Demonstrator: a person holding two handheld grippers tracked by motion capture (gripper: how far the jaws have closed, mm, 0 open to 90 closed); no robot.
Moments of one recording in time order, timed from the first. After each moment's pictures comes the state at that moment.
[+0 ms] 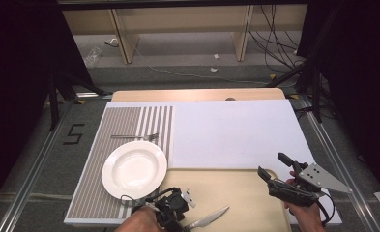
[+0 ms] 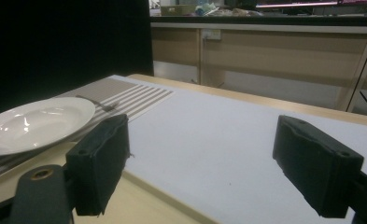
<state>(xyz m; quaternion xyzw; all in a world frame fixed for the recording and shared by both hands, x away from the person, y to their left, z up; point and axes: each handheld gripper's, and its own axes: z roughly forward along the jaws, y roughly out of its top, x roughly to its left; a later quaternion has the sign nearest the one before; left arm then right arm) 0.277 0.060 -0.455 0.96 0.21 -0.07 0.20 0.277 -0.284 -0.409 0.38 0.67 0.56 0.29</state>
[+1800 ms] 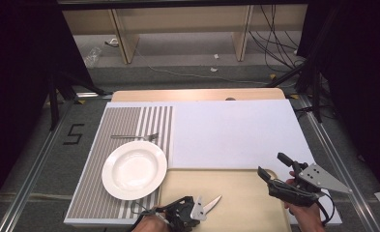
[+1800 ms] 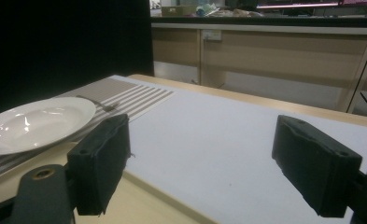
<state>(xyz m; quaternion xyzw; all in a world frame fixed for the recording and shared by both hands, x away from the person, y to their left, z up) 0.262 0.039 -0.467 0.96 0.12 0.04 0.24 0.277 -0.284 -0.409 0.38 0.68 0.56 0.29</state>
